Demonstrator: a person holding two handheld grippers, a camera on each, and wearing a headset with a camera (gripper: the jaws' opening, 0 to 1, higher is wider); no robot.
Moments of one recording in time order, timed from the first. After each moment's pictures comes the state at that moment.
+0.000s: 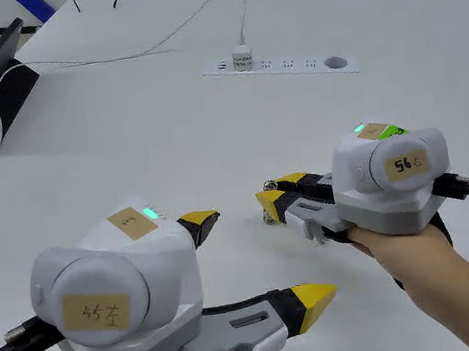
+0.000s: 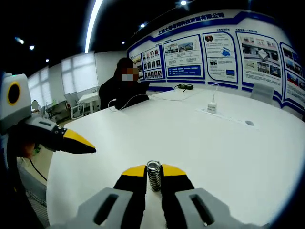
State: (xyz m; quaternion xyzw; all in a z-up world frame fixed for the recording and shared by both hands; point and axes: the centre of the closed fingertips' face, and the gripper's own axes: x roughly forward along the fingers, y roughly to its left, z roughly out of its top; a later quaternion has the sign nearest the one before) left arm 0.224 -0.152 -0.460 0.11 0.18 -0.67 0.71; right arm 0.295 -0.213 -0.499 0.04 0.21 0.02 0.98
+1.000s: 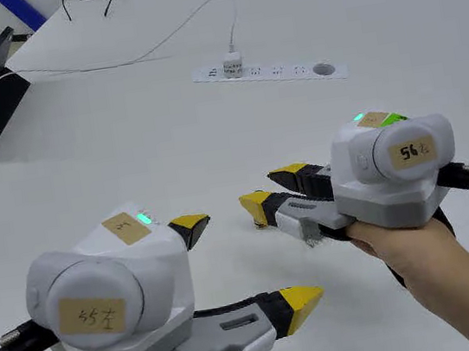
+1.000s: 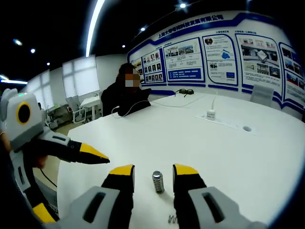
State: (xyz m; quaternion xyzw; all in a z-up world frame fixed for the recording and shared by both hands) left arm 0.224 -0.153 -0.461 0.12 0.17 -0.67 0.71; right arm 0.279 -0.210 -0.462 0.05 0.19 0.03 0.98
